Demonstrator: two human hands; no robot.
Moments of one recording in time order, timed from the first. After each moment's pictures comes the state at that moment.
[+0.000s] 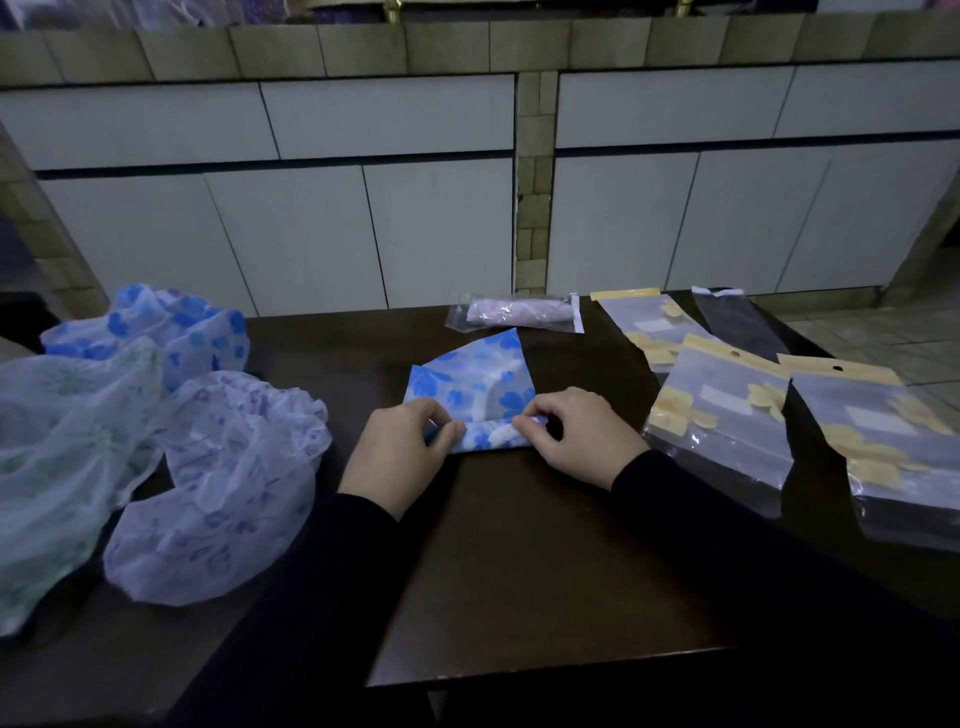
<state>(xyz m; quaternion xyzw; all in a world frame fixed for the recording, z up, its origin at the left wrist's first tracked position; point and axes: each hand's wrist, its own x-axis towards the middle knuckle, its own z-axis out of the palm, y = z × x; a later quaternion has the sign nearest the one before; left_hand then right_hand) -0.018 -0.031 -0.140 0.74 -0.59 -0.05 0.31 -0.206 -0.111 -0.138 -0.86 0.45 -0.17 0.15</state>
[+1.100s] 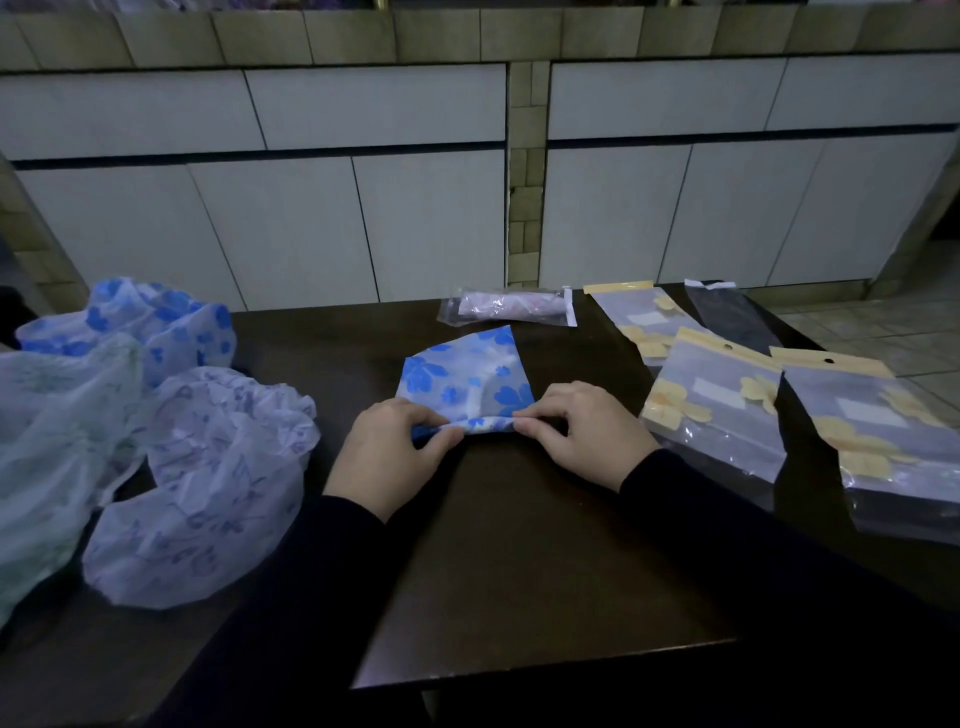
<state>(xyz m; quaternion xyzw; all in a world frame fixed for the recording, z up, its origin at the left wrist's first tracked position) -0.018 -0.024 -0.139 0.72 -0.61 -0.04 0.32 -0.217 -0.108 -0.137 -0.88 0.42 -0.19 0.11</state>
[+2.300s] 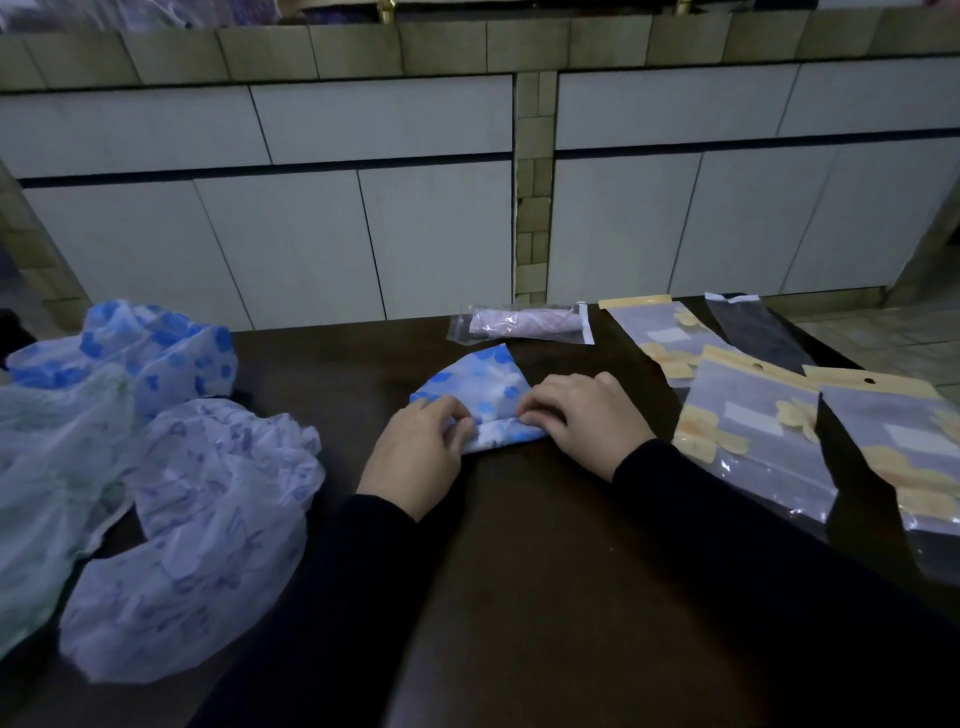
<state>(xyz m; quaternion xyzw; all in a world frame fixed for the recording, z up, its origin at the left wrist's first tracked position) -0.016 -0.065 -0.138 0.72 -0.63 -0.09 0.29 -0.193 -0.149 -0.136 -0.89 0.40 -0.19 0.01</state>
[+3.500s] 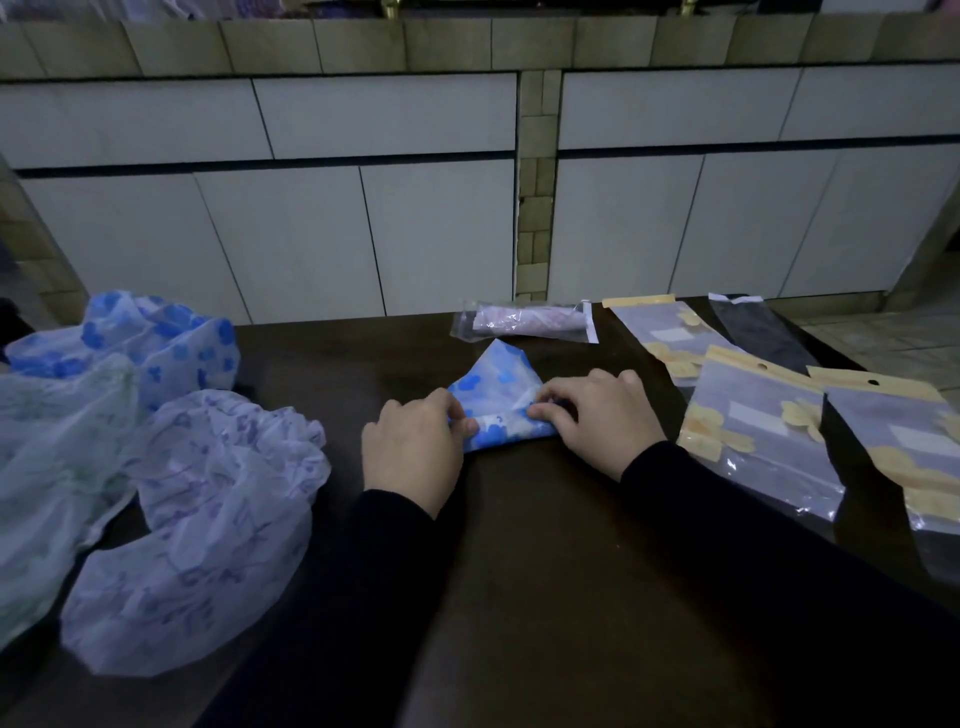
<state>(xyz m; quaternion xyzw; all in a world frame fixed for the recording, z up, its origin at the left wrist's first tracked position) -0.025 -0.056 -0.128 0.80 -0.56 0.00 0.22 -0.193 -0.145 -0.136 -0.85 0.49 -0.19 -0.02</state>
